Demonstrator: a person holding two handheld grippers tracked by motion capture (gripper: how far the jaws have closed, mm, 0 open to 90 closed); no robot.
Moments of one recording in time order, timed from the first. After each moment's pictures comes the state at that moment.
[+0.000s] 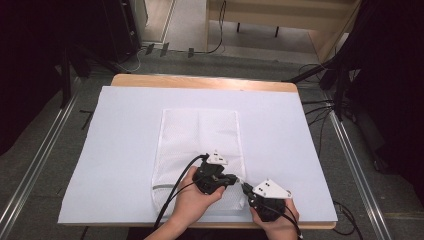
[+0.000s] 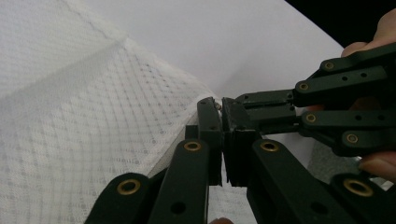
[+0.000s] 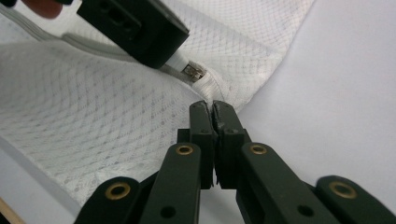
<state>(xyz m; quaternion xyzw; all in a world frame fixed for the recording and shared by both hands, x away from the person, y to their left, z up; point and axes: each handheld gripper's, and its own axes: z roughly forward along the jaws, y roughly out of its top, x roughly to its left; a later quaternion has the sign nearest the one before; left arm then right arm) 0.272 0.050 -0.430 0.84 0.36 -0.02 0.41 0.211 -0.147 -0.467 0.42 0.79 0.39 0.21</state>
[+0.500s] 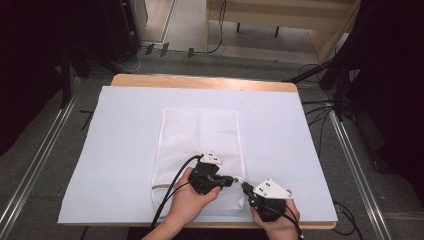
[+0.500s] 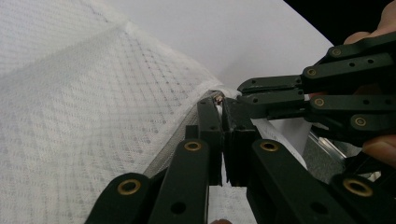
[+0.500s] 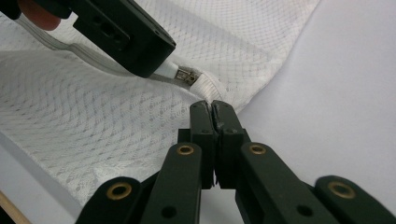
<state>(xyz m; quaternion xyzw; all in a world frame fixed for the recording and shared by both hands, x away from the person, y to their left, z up) 0.273 0.061 -0.434 0.84 0.37 -0.04 0.41 0.210 -0.146 -0.463 0.41 0.79 0.40 0.21</state>
